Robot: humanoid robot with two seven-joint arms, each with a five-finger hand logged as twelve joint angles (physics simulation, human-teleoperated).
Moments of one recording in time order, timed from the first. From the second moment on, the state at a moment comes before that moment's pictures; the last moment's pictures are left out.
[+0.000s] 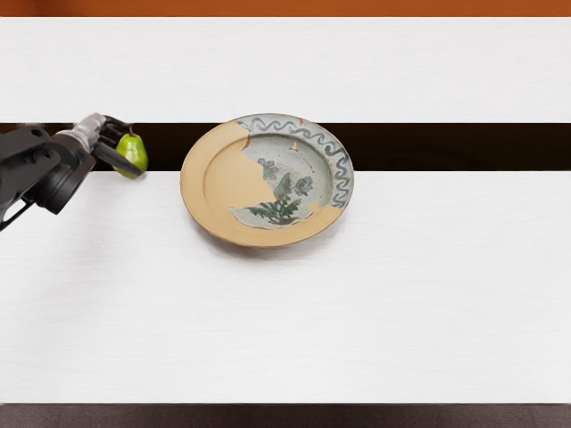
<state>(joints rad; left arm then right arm) -1.11 0.40 -0.09 -0.77 0.57 0.27 0.32 -0.11 0.00 -0.05 0.16 0.07 0.17 0.03</state>
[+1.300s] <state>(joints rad) -1.12 0.42 -0.11 -0.83 0.52 0.20 0.33 -0.11 0.00 -0.05 0.16 0.07 0.17 0.03</state>
